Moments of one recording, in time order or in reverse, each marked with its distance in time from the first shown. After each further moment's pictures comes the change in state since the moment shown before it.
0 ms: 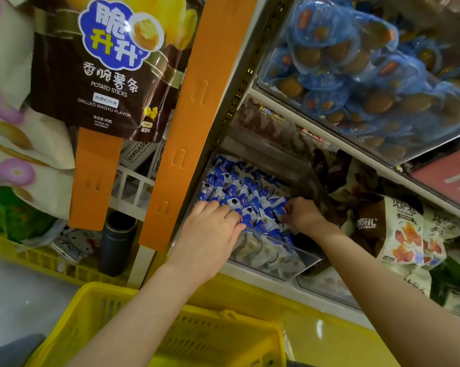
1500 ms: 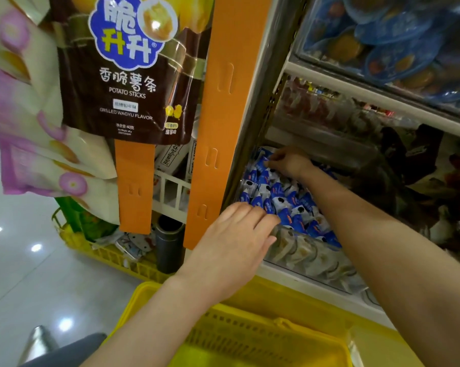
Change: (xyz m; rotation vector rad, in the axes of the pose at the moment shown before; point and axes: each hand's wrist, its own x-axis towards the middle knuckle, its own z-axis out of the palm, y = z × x) left_hand -0.012 -0.015 -0.023 0.017 -0.167 0.090; right_hand 0.086 -0.111 0.012 0.418 0.031 -0.363
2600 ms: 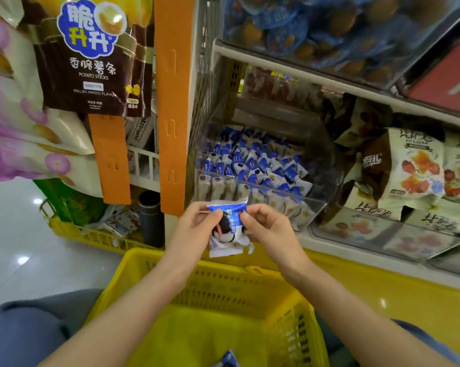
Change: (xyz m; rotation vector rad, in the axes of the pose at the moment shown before) left_hand -0.049 0.051 0.012 -1.214 0.153 -0.764; right_hand -0.259 0.022 0.033 0.971 -0.015 -0.067
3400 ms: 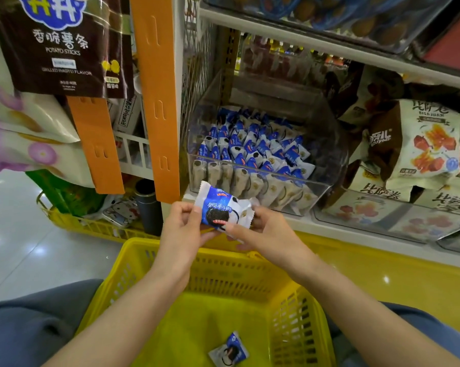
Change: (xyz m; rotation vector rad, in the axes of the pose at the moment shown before) left_hand -0.001 -0.015 0.007 -0.174 0.187 -0.083; right_hand -0.009 0.013 -0.001 -0.071 -0.095 0.151
